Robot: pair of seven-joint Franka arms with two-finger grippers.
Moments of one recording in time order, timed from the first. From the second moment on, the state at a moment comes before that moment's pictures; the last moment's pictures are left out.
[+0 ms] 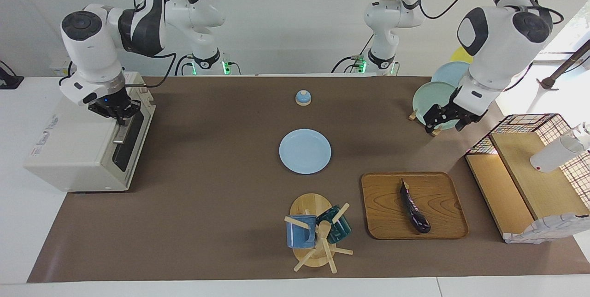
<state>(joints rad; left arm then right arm) -0.06 0.19 -0.05 -1.63 -0.04 1.82 -0.09 -0.07 -0.05 -0.07 -2.02 -0.28 1.95 -0.18</state>
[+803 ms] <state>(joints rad) -0.11 0.59 -0.05 -1.50 -0.04 2.19 -0.09 0.04 -0.06 -0.04 -2.14 -0.24 2.10 -0.02</state>
